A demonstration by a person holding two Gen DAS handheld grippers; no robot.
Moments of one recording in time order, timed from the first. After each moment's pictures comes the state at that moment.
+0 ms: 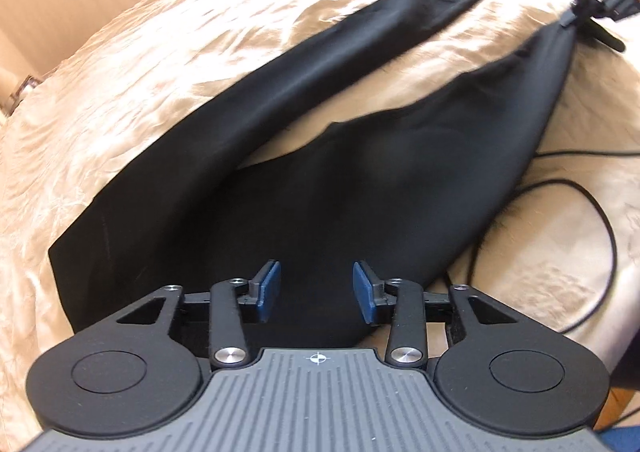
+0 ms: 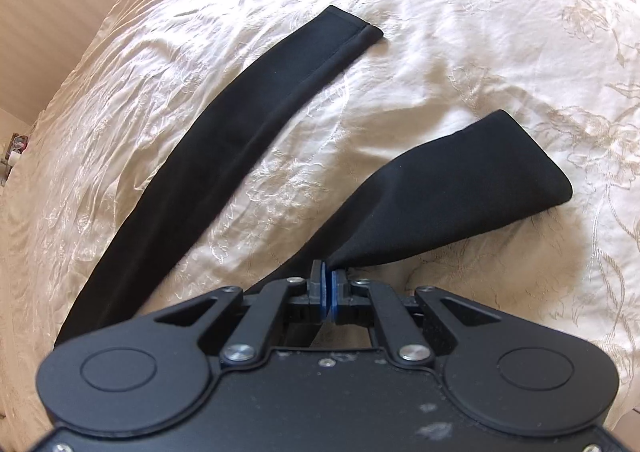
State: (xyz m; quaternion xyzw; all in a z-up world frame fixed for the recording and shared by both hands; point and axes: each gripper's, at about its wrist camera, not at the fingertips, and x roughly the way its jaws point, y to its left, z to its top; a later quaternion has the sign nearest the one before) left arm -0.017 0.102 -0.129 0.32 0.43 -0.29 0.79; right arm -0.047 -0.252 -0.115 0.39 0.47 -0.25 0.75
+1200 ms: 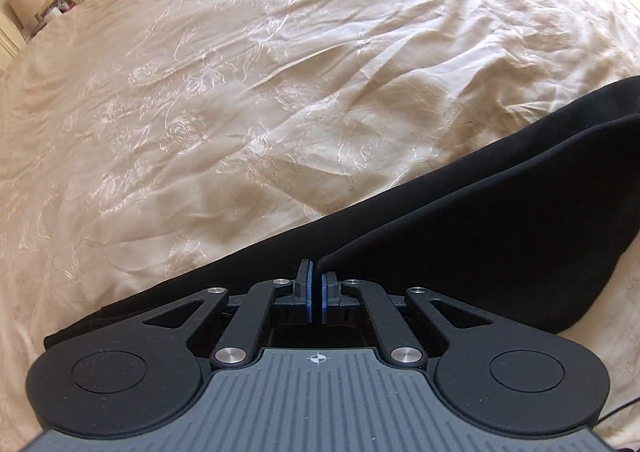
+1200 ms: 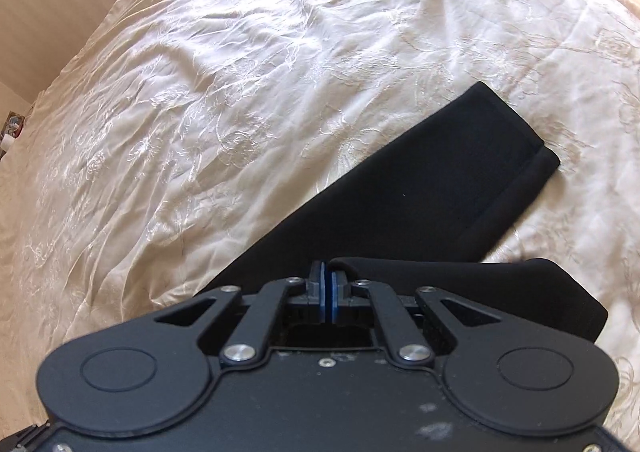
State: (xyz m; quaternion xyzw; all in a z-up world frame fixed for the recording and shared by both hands) left arm 0.232 0.050 -0.128 0.24 0.52 -0.18 0.80; right arm 0.170 -0.306 -0.148 0.34 0.49 -0.23 0.77
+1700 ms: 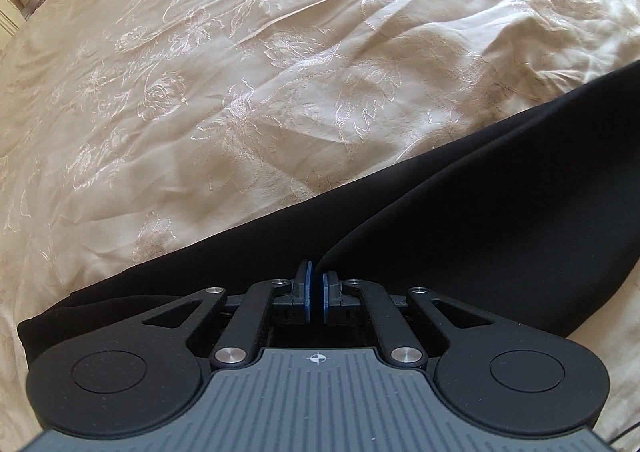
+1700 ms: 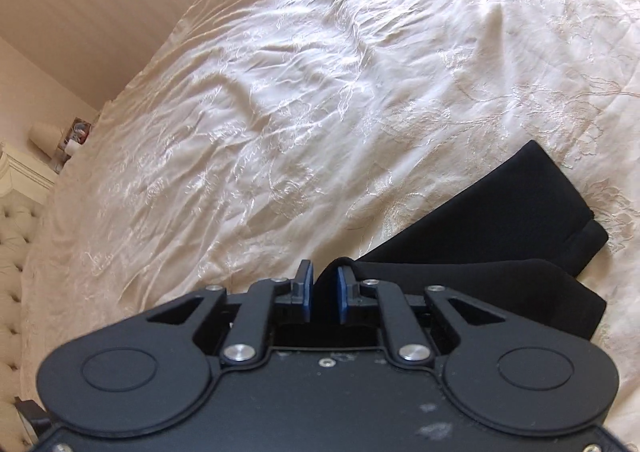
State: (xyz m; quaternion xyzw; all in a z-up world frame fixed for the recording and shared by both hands) left arm 0.237 0.039 -0.163 0.25 0.55 -0.16 0.78; right arm 0.152 -0.363 -0.128 0.40 0.41 -0.16 0.81
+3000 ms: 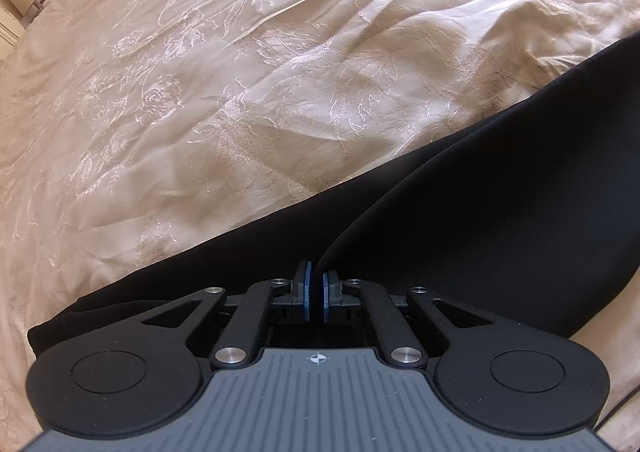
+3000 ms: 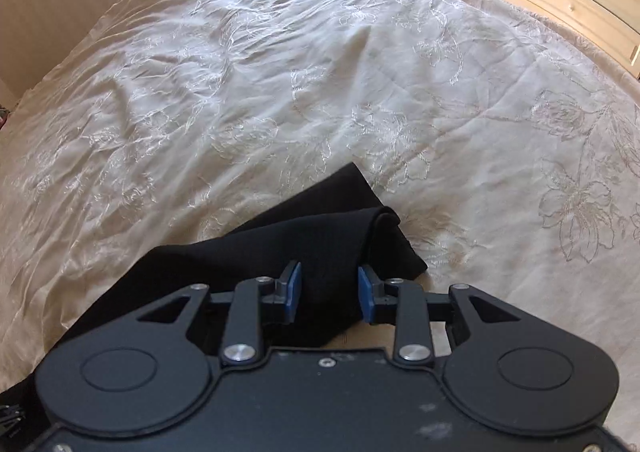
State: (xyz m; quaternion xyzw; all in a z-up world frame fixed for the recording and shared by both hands) left arm 0.236 0.032 -0.167 0.27 0.55 -0.15 0.77; right arm 0.118 -0.403 -0.143 0.29 0.42 -0.26 0.82
